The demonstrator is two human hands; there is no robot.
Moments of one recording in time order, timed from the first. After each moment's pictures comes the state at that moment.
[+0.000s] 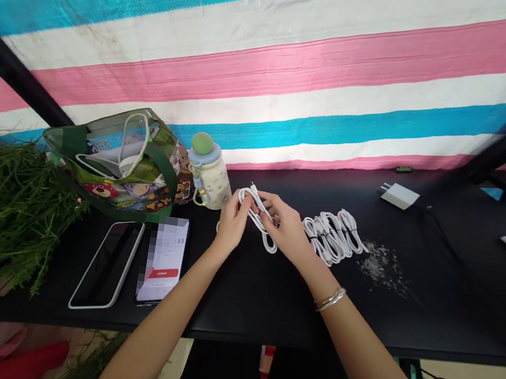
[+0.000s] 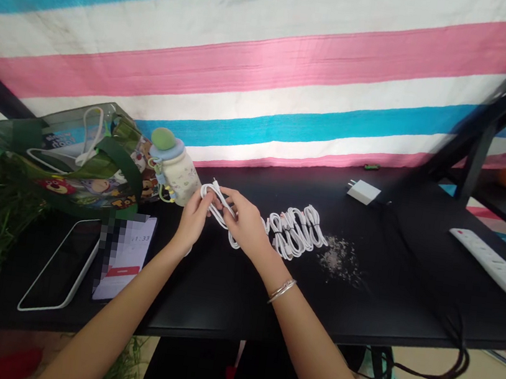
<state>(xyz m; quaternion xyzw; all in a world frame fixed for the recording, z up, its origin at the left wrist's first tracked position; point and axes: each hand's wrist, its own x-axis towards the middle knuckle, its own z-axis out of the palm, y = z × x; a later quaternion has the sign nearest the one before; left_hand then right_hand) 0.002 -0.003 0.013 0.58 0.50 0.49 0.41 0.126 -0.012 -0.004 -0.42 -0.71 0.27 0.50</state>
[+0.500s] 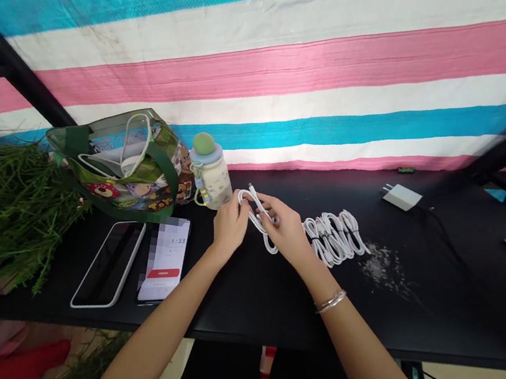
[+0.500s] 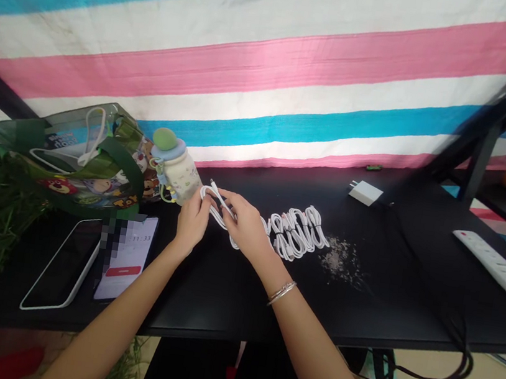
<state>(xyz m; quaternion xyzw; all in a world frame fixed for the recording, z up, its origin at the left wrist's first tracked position) -0.002 -0.007 0.017 0.60 0.62 0.42 0.27 0.124 -0.015 -0.003 -0.42 -0.72 0.24 0.49</state>
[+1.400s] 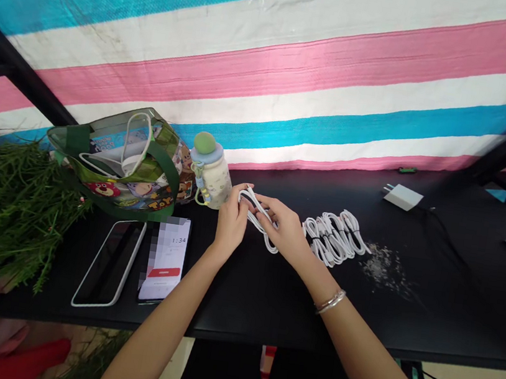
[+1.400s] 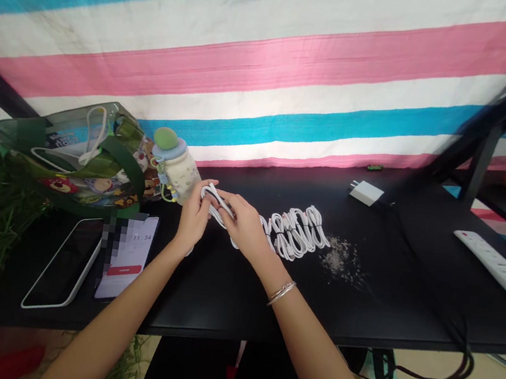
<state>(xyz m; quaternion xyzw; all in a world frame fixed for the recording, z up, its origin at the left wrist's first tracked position) -0.005 -0.002 0.011 0.59 0.50 0.52 0.36 0.122 -0.012 -0.008 -0.42 -0.72 0.23 0.49</state>
